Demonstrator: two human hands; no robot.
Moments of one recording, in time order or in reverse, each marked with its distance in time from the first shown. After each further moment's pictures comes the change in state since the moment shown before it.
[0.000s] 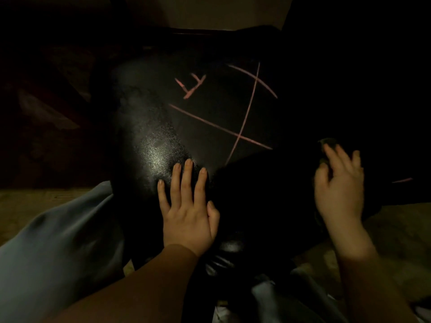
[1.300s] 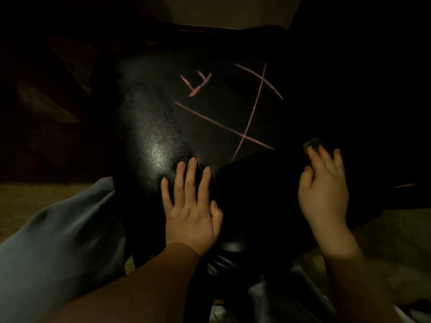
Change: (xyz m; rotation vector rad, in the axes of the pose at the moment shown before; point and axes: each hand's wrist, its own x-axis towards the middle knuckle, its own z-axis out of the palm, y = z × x) left_hand 0.001 0.000 0.001 -0.013 0.018 0.000; right_hand -0.008 -0.024 0.013 -0.077 0.002 -0.083
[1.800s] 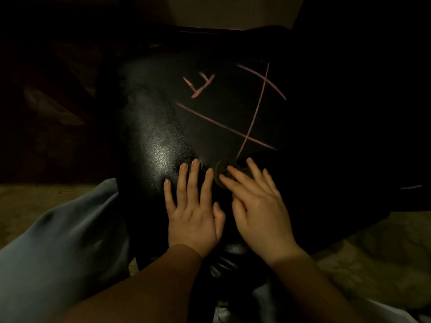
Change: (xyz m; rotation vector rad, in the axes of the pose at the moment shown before) left_hand 0.000 -0.001 0.001 0.034 0.006 0.007; right_hand -0.051 -0.073 0.020 0.159 -0.172 -0.520
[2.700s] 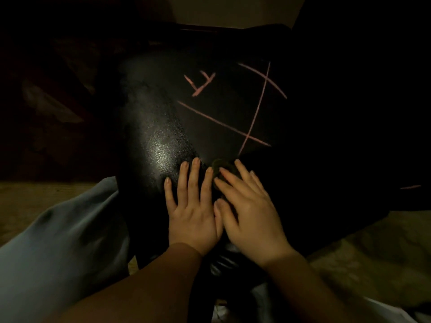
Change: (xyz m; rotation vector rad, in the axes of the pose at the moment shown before) left_hand 0.001 0.000 0.001 -0.021 -0.006 -0.009; right_hand -0.003 -0.012 0.008 0.091 -0.047 -0.034
